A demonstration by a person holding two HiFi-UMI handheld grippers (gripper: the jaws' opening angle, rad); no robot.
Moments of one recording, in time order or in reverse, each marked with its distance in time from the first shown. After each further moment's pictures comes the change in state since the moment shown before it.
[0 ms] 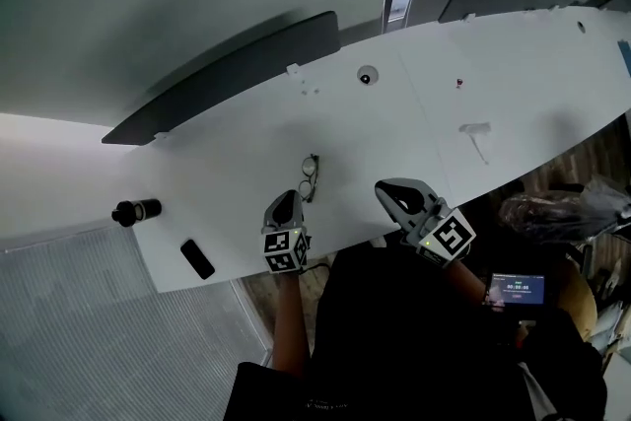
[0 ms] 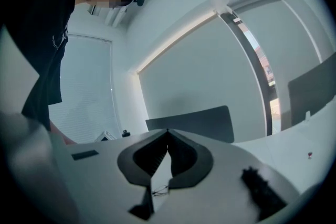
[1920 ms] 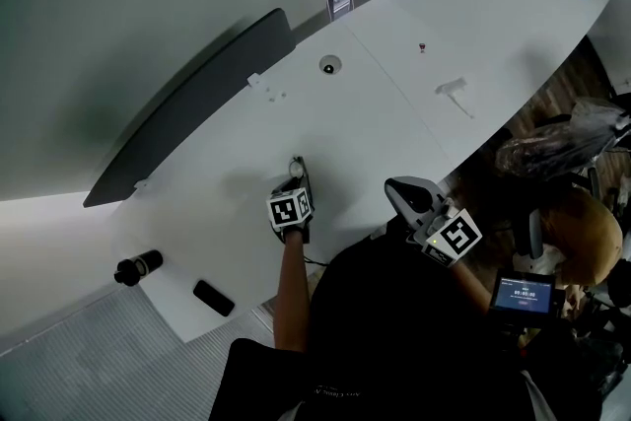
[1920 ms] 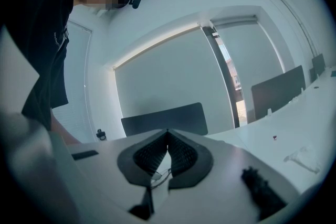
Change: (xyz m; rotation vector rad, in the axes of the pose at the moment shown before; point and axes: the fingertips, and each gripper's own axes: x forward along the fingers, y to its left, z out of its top) left arm 0.124 0.010 -0.084 0.016 0.425 -0.202; right arm -0.030 0.012 -0.042 0.023 -0.034 -0.355
